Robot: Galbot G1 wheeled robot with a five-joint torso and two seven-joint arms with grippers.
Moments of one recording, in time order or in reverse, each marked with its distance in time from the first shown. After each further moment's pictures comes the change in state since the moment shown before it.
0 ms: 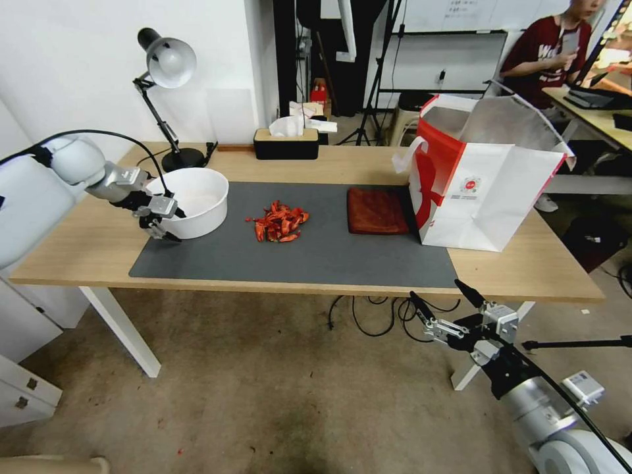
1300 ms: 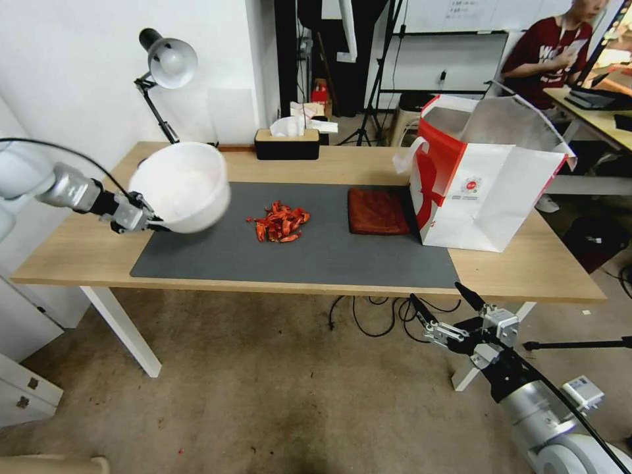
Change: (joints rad) left arm 0.525 0.305 -0.582 -0.553 -0.012 -0.299 -0.003; right arm -0.004 0.001 -0.002 -0.014 0.000 0.010 -0.007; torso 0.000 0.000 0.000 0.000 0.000
